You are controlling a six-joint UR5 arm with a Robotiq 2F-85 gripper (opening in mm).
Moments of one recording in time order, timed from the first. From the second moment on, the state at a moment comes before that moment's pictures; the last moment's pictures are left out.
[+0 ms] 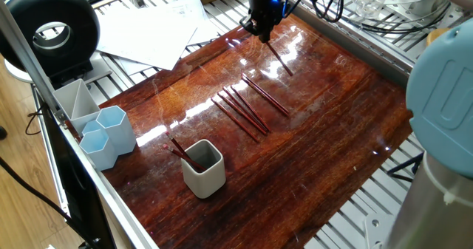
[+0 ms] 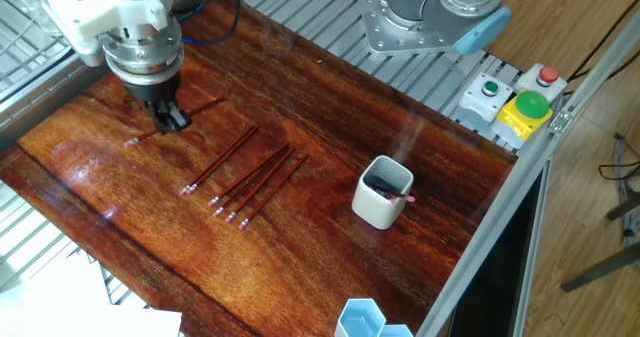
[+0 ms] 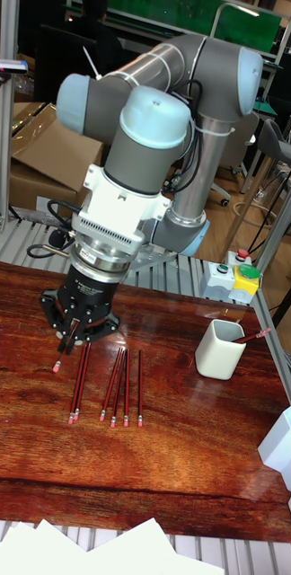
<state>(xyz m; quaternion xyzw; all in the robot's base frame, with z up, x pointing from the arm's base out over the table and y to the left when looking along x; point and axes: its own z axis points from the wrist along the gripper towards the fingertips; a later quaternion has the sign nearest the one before) 0.597 -0.103 0.135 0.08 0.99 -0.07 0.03</state>
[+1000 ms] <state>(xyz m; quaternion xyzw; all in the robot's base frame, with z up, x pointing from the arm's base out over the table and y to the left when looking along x) 0.569 -0.030 0.136 0.10 0.99 0.05 0.01</state>
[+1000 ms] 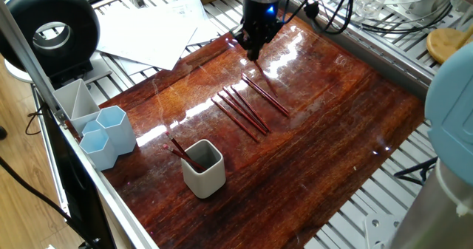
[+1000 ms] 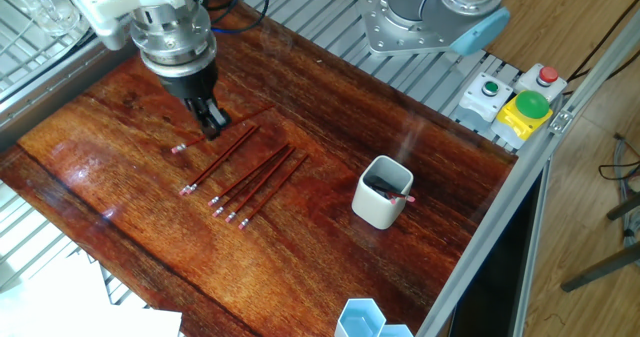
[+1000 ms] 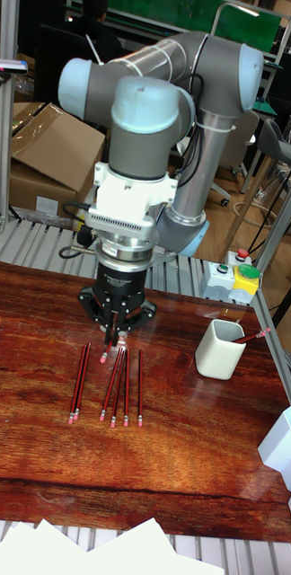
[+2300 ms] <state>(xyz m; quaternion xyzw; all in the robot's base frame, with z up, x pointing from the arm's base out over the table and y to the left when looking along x) 0.505 0.045 0.196 0.12 0.99 0.06 0.02</state>
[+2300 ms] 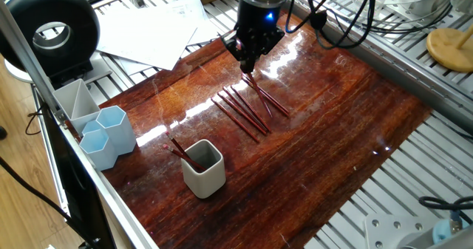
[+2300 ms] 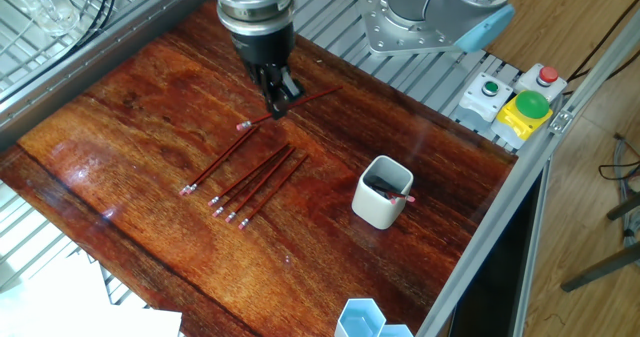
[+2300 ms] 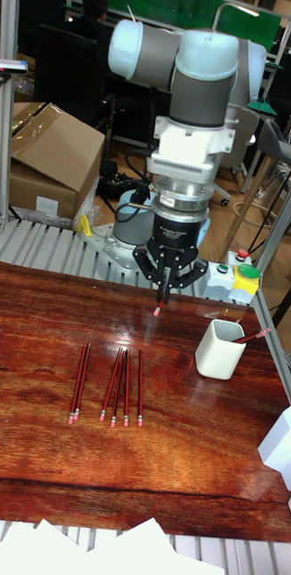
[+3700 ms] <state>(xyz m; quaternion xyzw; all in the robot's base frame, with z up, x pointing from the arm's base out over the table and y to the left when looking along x) 0.522 0.127 0.246 0.02 0.99 0.03 0.13</state>
